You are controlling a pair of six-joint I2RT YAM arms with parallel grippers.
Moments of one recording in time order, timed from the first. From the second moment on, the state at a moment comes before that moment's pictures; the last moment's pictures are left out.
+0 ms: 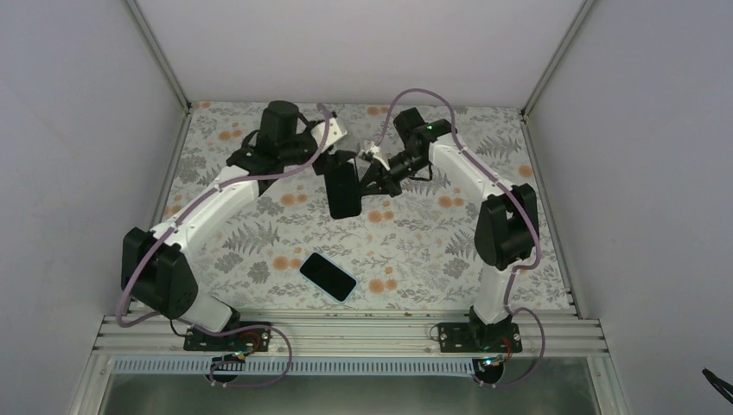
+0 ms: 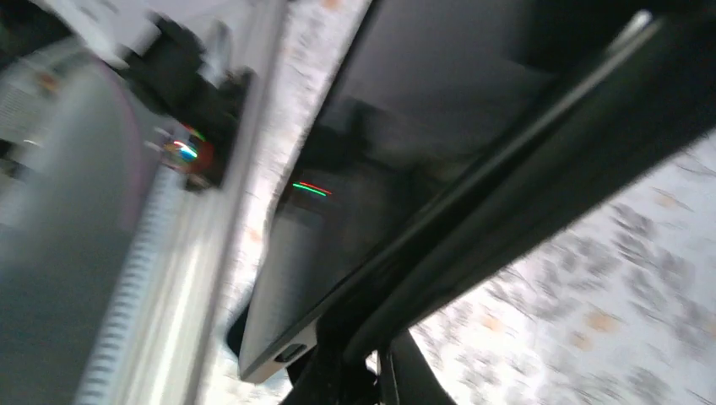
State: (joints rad) left arm -0.47 1.51 1.29 -0.31 0.55 0.45; right arm 0.46 1.91 1.66 -1.06 -0.91 -0.90
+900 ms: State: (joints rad) left arm -0.48 1.18 1.16 0.01 0.32 0.50; right arm 0.24 1.93 1.84 -0.83 -1.09 -0.31
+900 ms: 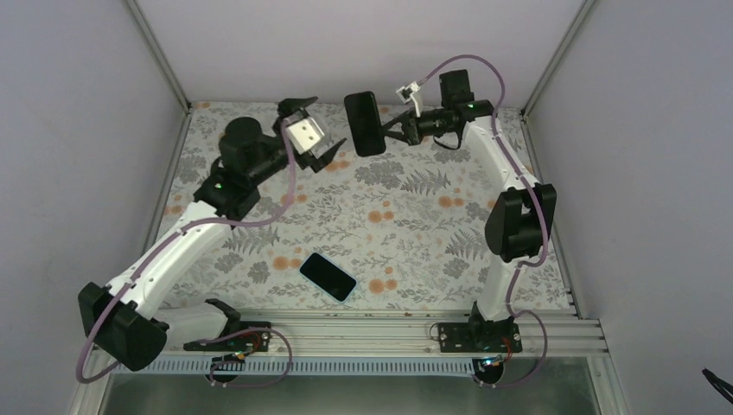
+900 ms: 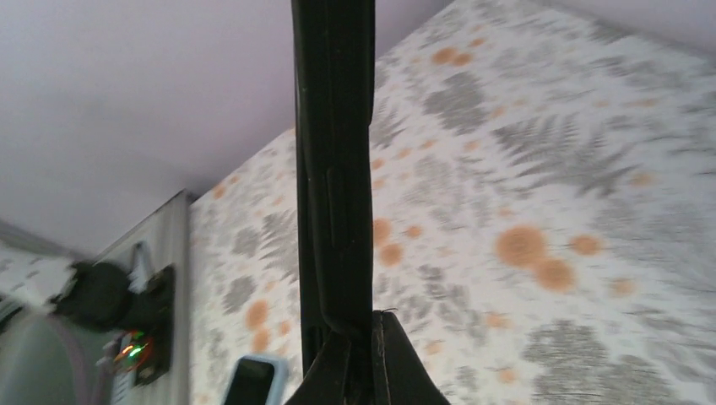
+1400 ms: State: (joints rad) left arm -0.65 1.38 1.01 0.26 0.01 0.62; right arm 0.22 1.86 1.82 -0.54 -0.86 -0.10
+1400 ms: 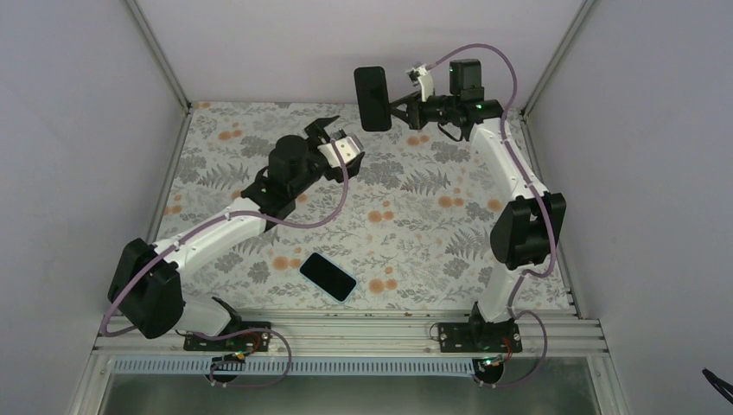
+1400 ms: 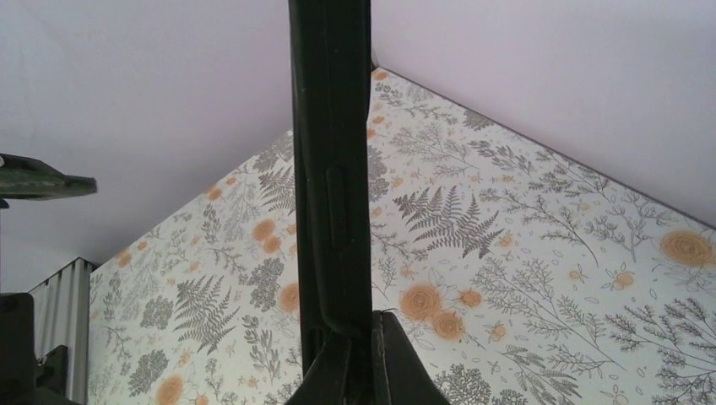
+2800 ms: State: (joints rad) left arm -0.36 2.07 2.31 -1.34 1.01 1.12; right arm 0.30 1.66 1.64 -0.86 -0.88 -0.58
